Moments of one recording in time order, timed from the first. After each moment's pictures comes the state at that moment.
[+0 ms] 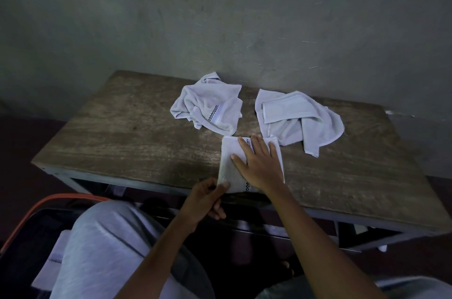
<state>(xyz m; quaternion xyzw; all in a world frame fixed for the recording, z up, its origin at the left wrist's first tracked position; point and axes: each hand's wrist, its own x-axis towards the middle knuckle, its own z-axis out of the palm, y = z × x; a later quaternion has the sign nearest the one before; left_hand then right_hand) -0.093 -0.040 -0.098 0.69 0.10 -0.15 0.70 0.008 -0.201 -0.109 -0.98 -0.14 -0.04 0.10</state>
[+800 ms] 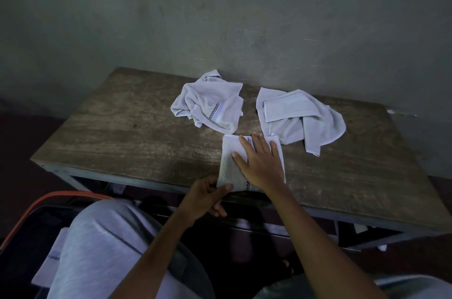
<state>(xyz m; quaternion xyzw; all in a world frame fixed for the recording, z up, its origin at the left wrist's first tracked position) -0.089 -0.036 -0.096 0.73 0.06 -0.18 0.66 0.006 -0.203 -0.113 -0.98 -0.14 -0.08 0.10</state>
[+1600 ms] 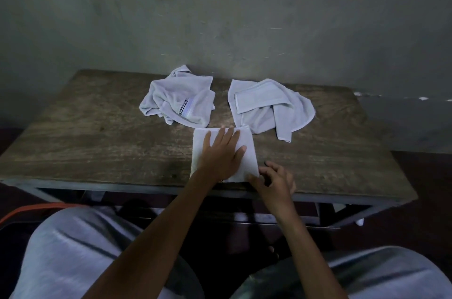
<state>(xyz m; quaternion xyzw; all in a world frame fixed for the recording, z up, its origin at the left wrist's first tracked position) 0.005 -0.122 -0.115 0.97 -0.16 0.13 0.12 -0.080 -0.276 -0.105 -0.90 0.11 -0.02 0.43</state>
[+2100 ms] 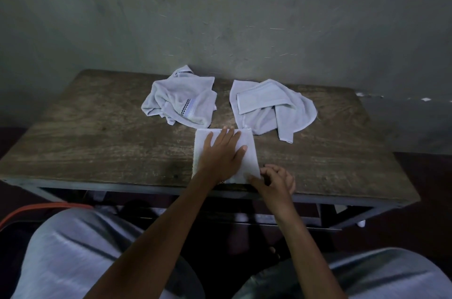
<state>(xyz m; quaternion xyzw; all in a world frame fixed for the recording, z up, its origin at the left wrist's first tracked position) 0.007 -0.120 -0.116 0.97 -0.15 0.11 0.15 -0.075 -0.271 -0.109 -0.87 0.13 0.01 0.48</state>
